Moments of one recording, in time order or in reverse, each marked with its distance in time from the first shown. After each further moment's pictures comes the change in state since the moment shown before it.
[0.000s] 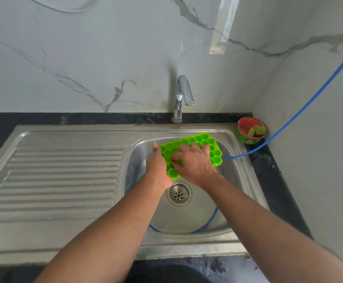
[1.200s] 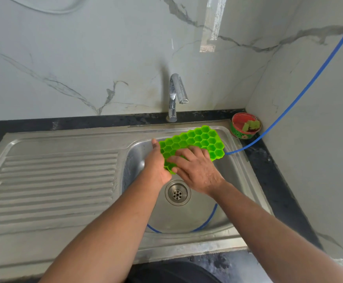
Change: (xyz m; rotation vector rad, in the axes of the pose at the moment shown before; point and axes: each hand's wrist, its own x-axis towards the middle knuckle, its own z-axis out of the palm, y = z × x) left_hand 0.019 0.002 0.004 0.098 -0.074 -0.011; right_hand -0.028 0.024 0.028 0.059 0.301 -0.164
